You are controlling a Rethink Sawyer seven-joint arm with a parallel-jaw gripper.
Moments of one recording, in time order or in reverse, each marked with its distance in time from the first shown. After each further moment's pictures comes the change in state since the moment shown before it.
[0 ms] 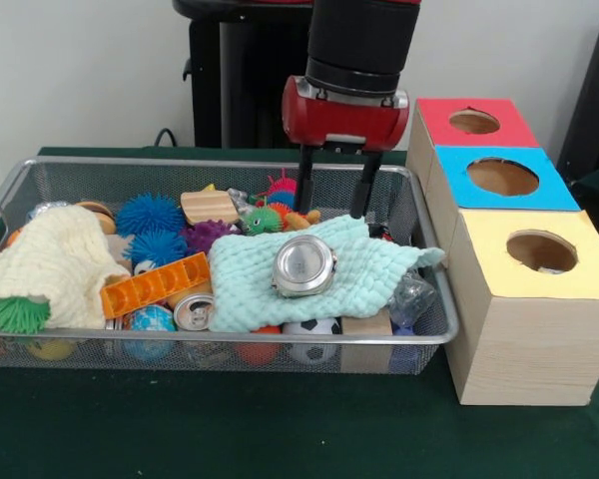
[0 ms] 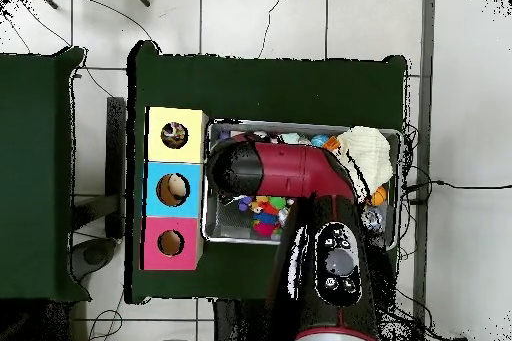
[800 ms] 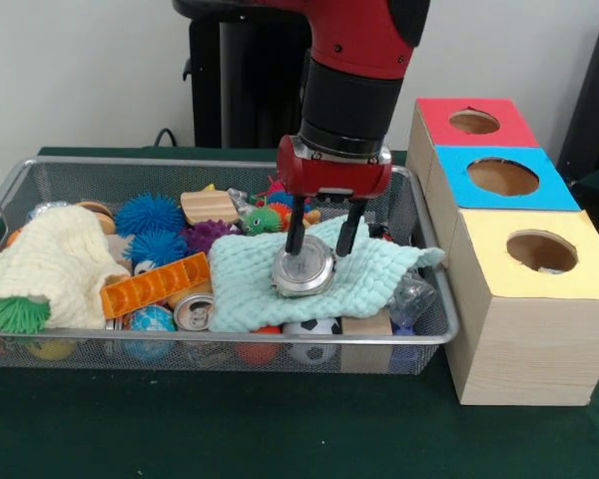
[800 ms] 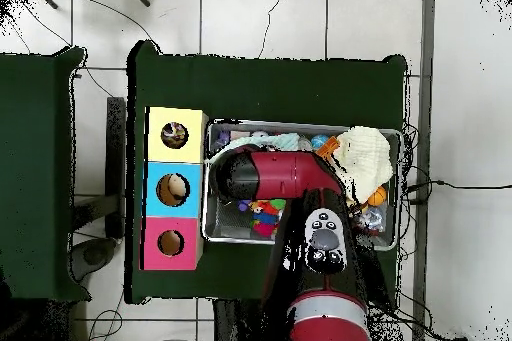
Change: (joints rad) arm 0.003 0.108 0.000 -0.008 -0.083 -0.076 0.000
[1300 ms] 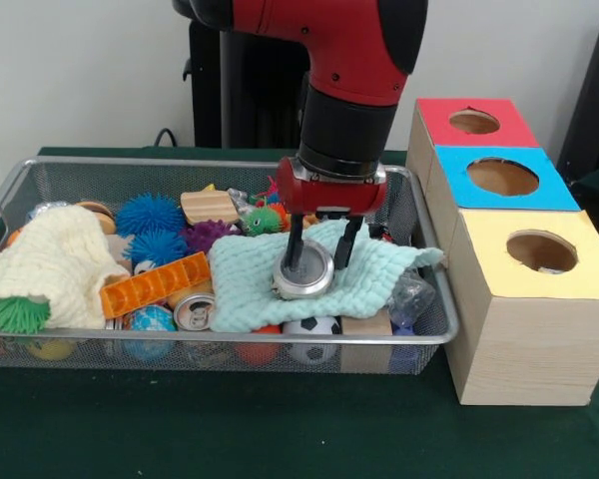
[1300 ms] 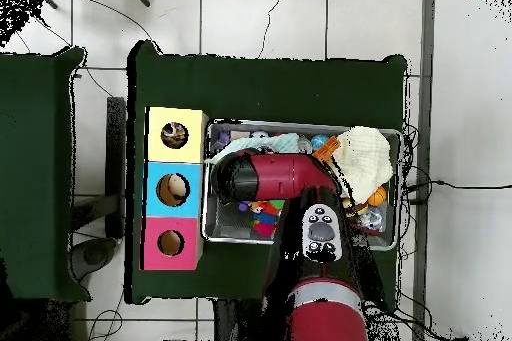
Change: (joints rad) arm 0.000 0.047 0.000 -0.008 -0.013 -0.020 0.000
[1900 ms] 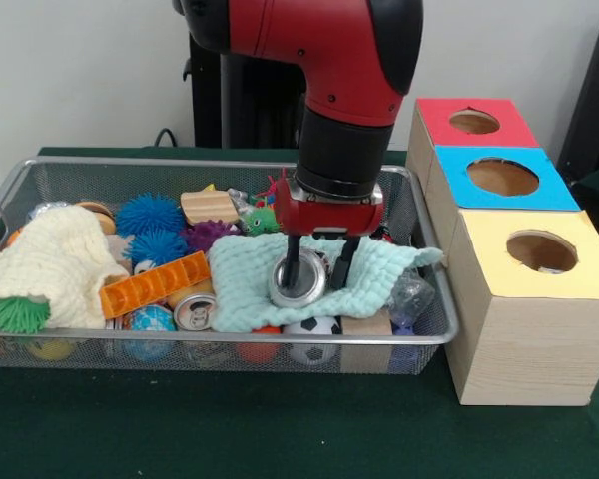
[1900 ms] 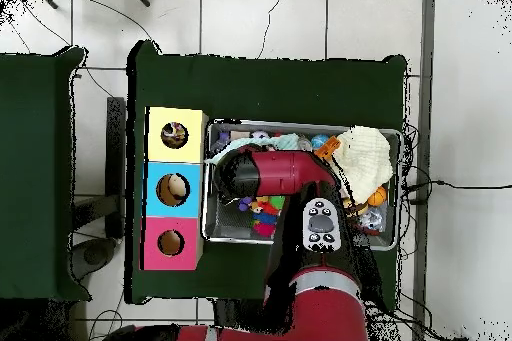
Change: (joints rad) arm -0.007 0.054 -0.002 -0.049 -0.002 -0.046 0.000
